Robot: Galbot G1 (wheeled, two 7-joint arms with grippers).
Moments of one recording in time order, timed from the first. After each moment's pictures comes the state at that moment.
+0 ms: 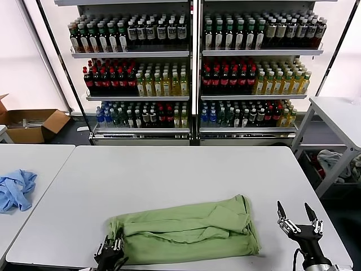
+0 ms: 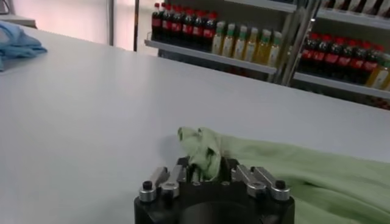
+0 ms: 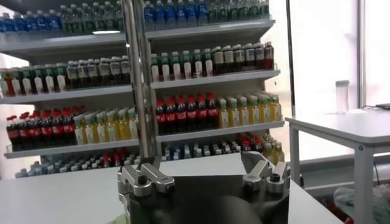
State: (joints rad) left arm 1.69 -1.14 -0.30 -2.07 -0.57 0.06 -0.50; right arm -1.84 0.97 0.66 2.13 0.62 0.21 0.25
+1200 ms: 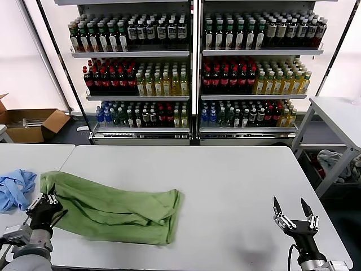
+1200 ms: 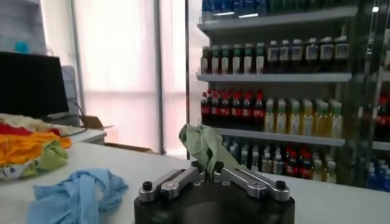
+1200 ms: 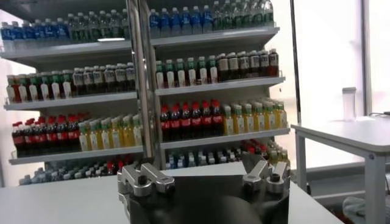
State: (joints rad) left arm 1.60 -0.99 -0.77 -2.17 -0.68 0.22 -0.47; right arm -1.79 0.97 0.63 2.13 0.59 0.21 0.26
